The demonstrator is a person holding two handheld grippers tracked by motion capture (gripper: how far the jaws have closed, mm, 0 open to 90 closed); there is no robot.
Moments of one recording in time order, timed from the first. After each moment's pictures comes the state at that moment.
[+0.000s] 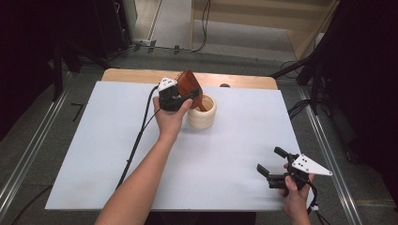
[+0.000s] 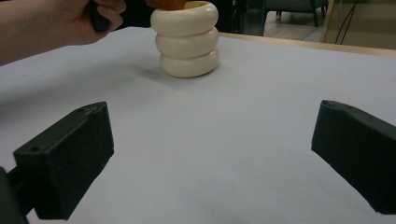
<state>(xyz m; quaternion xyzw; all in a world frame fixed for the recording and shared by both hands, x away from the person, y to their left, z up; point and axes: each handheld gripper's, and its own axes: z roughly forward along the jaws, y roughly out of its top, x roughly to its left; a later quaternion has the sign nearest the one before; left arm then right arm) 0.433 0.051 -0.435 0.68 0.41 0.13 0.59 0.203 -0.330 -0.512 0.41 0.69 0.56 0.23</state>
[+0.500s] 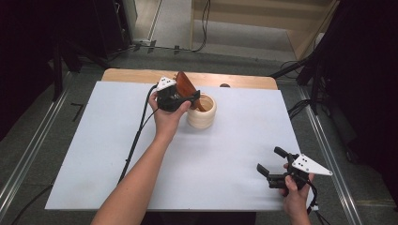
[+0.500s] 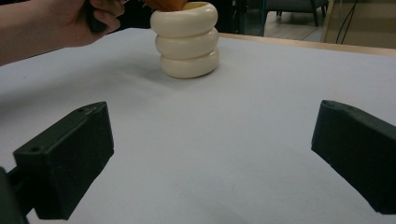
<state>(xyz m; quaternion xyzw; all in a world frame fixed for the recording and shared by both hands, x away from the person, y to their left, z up) 0.432 0.055 -0.433 0.69 0.40 0.14 0.58 0.203 -0.330 -0.512 0.41 0.68 0.56 0.23</state>
